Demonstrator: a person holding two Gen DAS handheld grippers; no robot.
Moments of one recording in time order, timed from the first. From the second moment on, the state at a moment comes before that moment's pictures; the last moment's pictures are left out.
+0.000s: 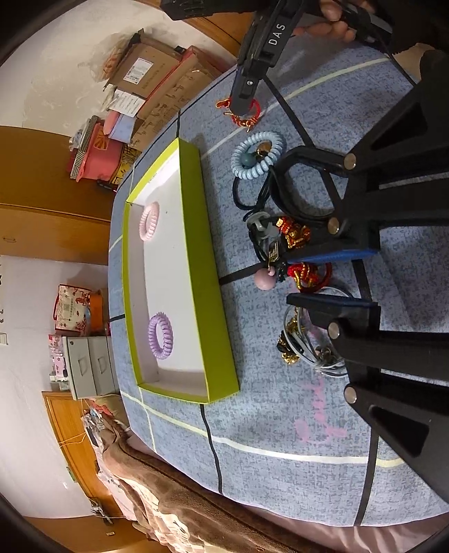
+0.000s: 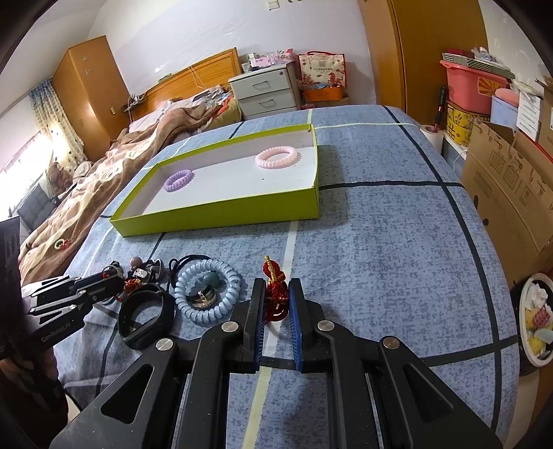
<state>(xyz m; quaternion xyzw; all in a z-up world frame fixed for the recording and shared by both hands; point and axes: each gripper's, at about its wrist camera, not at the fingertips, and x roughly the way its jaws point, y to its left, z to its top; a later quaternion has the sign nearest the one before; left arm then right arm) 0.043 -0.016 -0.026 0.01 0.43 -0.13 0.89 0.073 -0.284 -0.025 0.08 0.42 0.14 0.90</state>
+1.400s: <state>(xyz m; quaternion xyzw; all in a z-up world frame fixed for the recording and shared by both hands) 0.098 0.014 0.033 -0.05 0.37 -0.14 0.92 0.138 -0.252 0.039 0.07 0.37 0.18 0.91</state>
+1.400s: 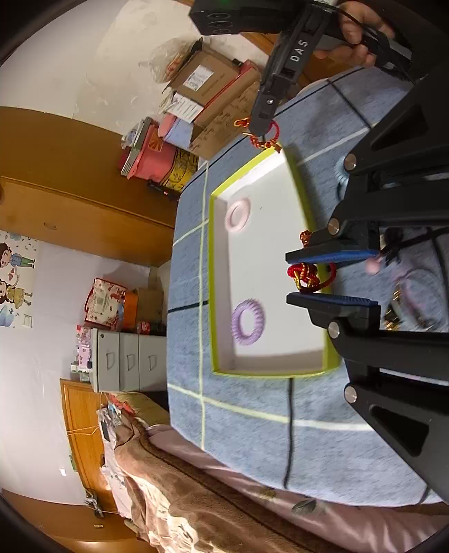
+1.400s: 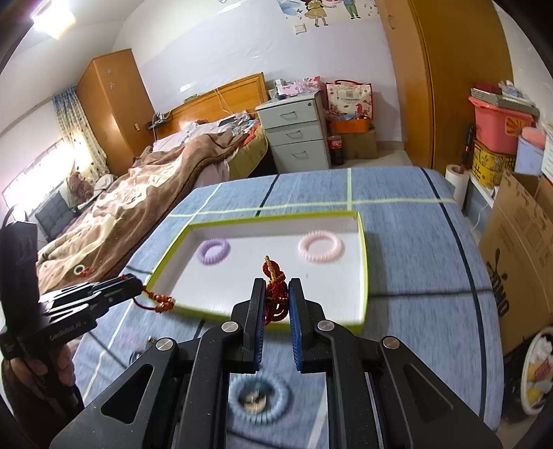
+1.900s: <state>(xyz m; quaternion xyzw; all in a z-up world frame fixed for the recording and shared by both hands) 0.164 0.026 0.005 -0.06 0.41 -0.13 0.90 0.234 -0.215 0.008 0.07 0.42 0.20 0.88</state>
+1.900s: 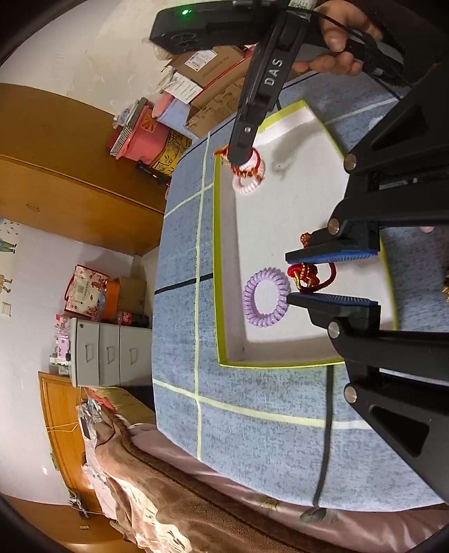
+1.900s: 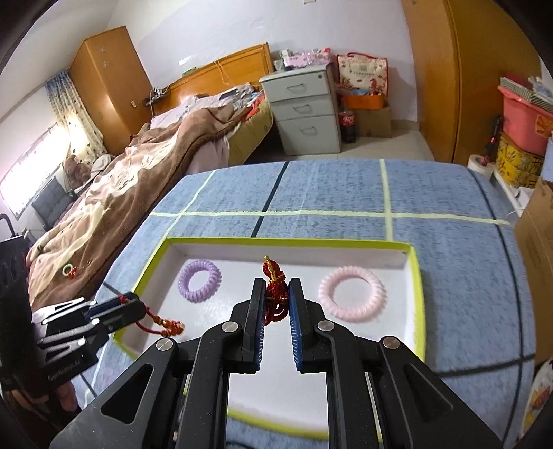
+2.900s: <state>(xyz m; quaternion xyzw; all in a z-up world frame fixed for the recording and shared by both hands) 0.192 0.030 -0.024 -0.07 0.44 -0.13 0.88 0.277 -0.195 -0.029 0.05 0.47 0.20 0.86</state>
